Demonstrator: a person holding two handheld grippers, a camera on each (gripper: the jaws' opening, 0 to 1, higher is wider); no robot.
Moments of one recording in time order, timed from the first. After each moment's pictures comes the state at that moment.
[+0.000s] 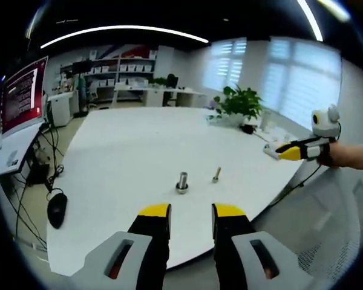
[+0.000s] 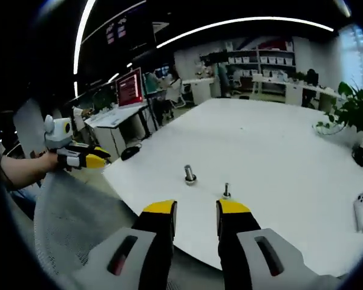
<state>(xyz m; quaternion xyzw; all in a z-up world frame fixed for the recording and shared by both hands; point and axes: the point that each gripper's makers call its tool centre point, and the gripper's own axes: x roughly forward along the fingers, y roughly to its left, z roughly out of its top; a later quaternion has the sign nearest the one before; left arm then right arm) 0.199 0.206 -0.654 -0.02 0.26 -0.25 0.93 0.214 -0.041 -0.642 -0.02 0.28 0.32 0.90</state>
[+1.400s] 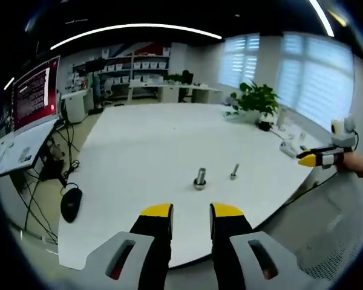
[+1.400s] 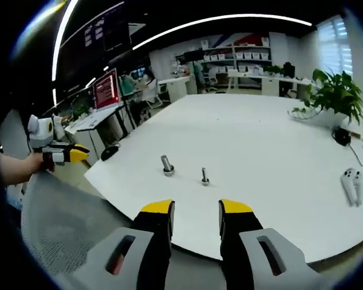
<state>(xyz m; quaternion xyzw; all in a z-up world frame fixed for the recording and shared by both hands) 0.207 0.231 -0.662 0.00 0.28 -0.19 0.94 0.211 -0.068 -0.673 -0.01 0.31 0.25 0.92</state>
